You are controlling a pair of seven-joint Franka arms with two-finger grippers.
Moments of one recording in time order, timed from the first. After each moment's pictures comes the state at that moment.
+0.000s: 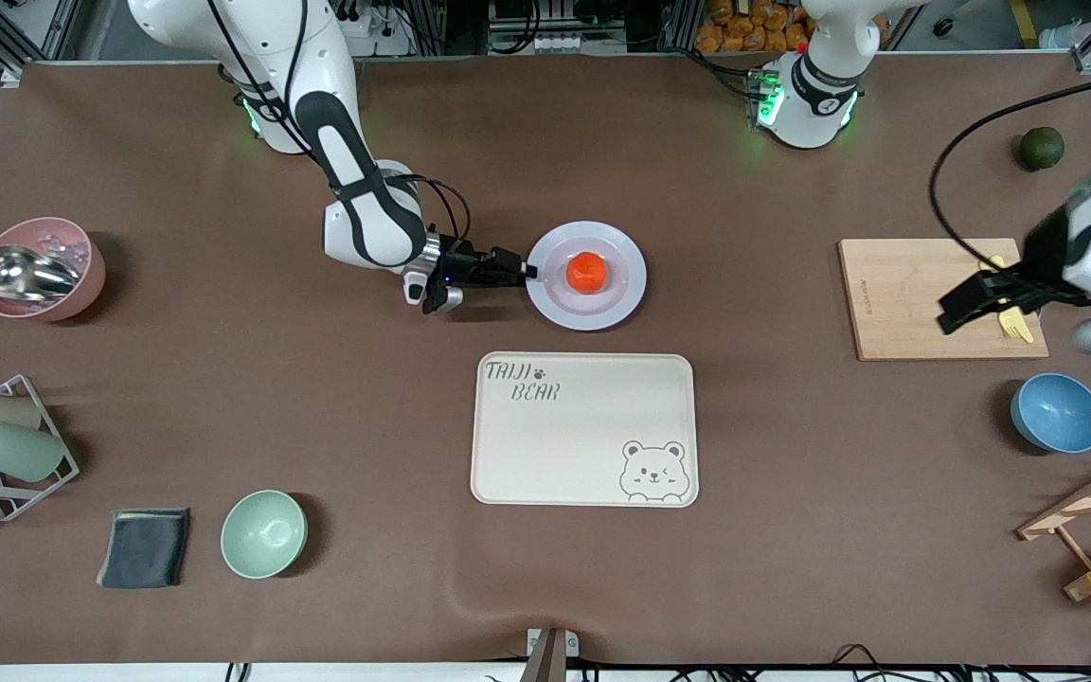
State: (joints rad) left arm 0.18 0.13 -0.27 -1.45 0.05 1.66 -0.32; right arm 0.74 0.49 -0.05 -2.26 2.03 2.29 -1.01
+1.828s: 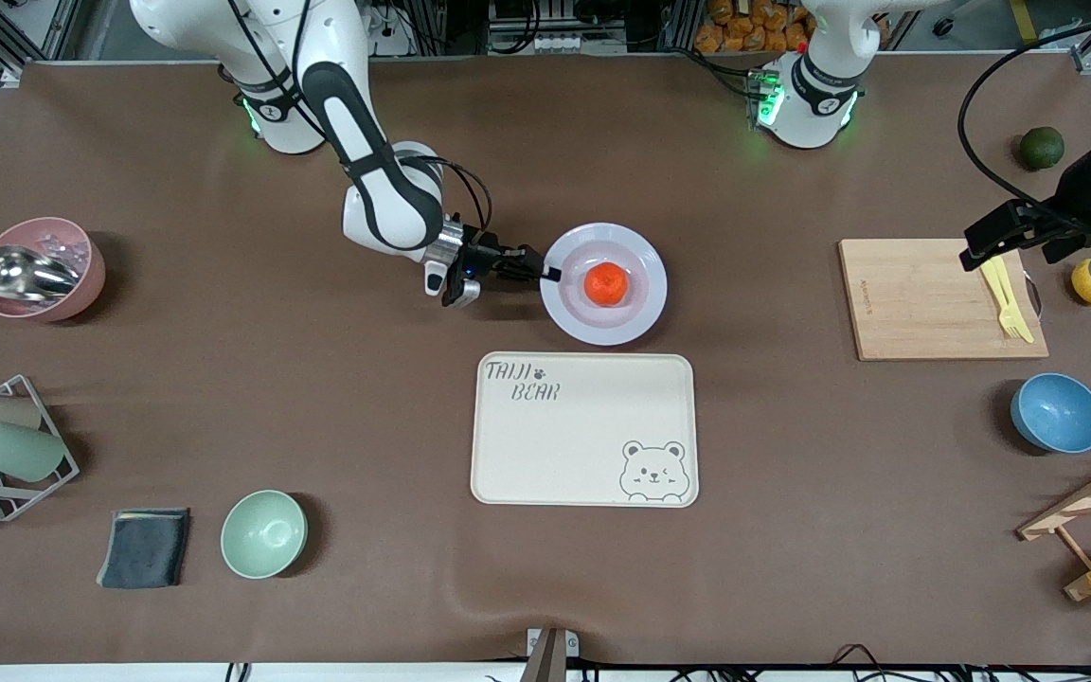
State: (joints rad) left arm 0.08 0.00 -0.13 -1.57 -0.03 1.60 -0.17; right arm 0.82 0.44 -0.06 -2.19 2.20 2.35 -0.98
